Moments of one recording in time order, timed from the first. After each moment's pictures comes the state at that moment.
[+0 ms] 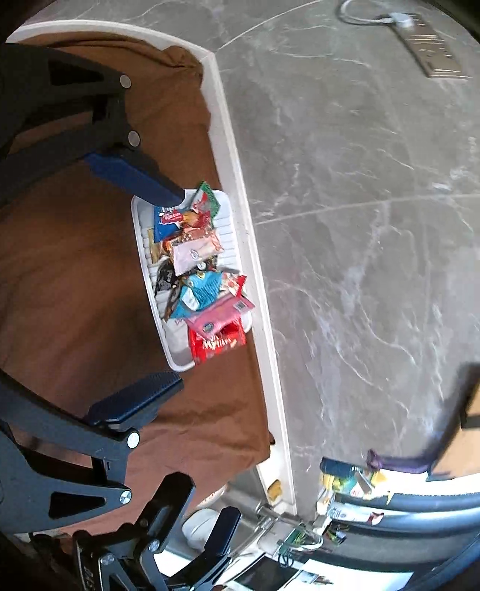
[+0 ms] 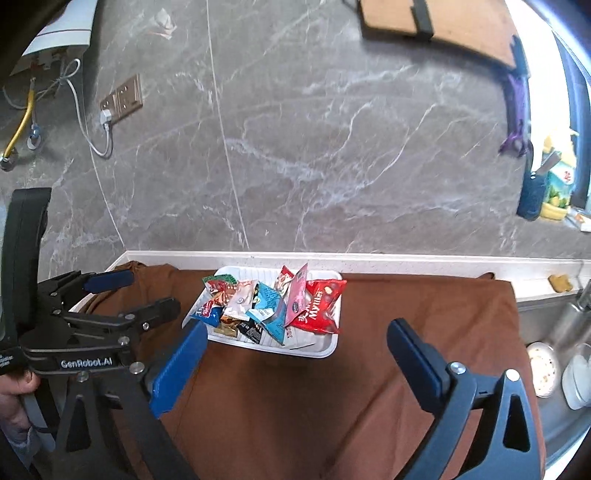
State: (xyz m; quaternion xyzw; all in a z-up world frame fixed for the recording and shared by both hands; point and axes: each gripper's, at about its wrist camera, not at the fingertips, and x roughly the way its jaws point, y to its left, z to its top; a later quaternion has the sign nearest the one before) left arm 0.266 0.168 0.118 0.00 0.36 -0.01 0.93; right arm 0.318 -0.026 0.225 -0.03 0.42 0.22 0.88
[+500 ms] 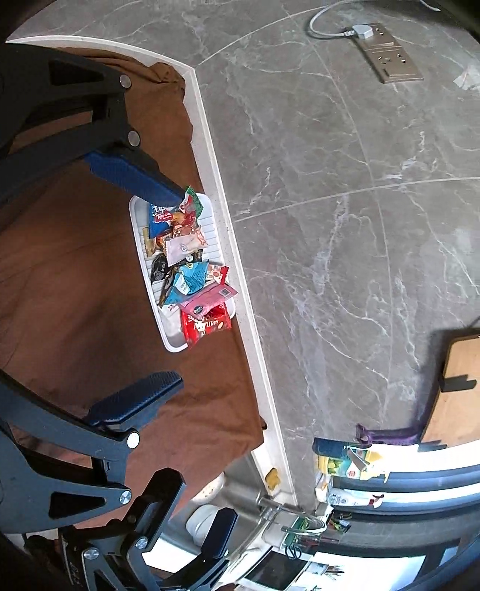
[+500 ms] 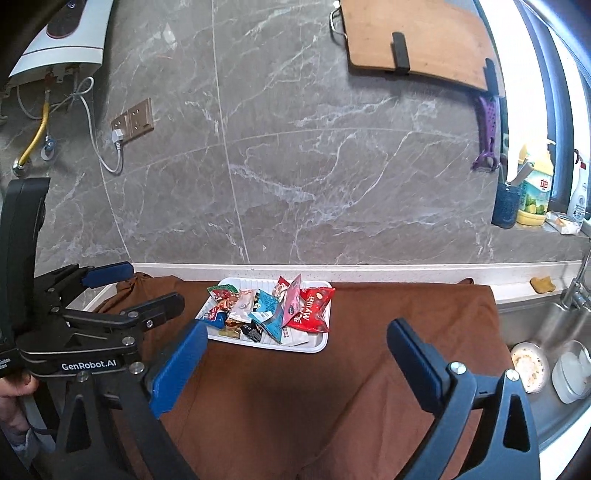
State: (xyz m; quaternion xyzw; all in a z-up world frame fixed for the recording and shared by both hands) left arm 0.219 0.135 0.157 0.03 0.33 -0.01 0.94; right arm 0.277 -0.047 0.262 -0.02 0.39 0.21 0.90
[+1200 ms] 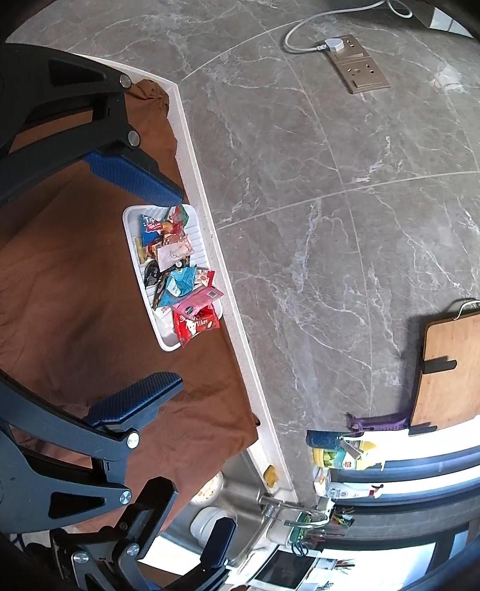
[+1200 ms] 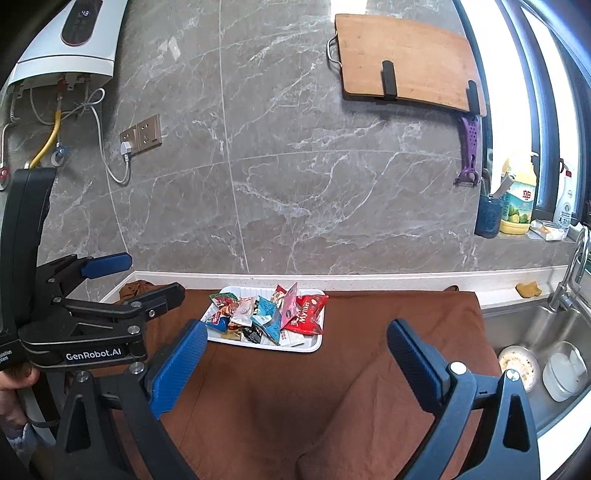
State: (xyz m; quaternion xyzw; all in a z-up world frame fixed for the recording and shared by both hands) left arm 0.185 0.128 0.180 0.06 0.30 -0.01 0.95; right arm 0.245 -0.058 0.285 -0.03 0.37 0.20 0.91
